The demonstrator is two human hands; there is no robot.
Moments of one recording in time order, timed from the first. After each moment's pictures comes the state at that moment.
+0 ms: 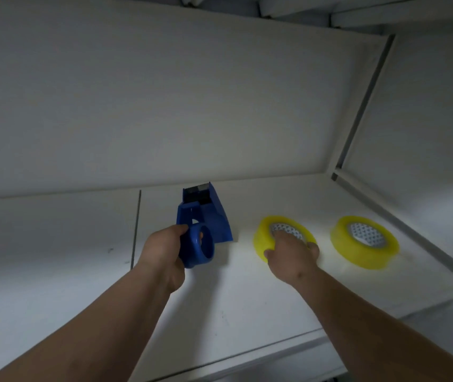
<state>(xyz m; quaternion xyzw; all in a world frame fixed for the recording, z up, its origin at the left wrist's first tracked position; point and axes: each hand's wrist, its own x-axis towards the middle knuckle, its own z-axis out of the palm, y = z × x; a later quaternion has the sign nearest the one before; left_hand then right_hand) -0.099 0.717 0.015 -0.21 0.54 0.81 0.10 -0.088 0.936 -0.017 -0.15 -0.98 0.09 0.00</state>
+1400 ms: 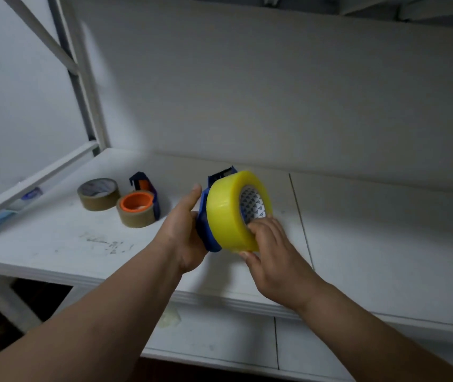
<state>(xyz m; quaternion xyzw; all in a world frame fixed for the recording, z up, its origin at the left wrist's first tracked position) 0.040 0.398 0.030 -0.20 0.42 0.88 0.08 0.039 0.581 -0.003 0.39 -0.86 0.26 0.19</state>
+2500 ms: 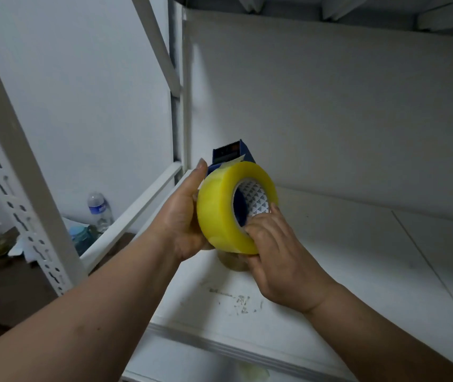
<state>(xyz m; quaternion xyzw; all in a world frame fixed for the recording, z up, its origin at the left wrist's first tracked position) 0.020 0.119 0.073 -0.10 0.43 0.90 0.02 -0.011 0.304 0.019 0.50 -0.81 0.17 0.27</state>
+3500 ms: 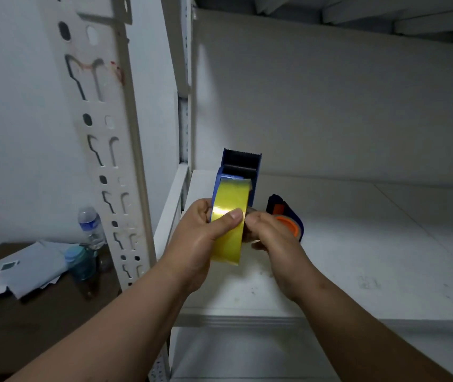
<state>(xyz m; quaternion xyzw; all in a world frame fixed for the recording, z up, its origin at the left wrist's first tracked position) 0.071 0.001 0.032 0.02 0.59 0.81 -0.02 0.070 0.147 0.039 0.09 -0.76 0.65 -0.05</state>
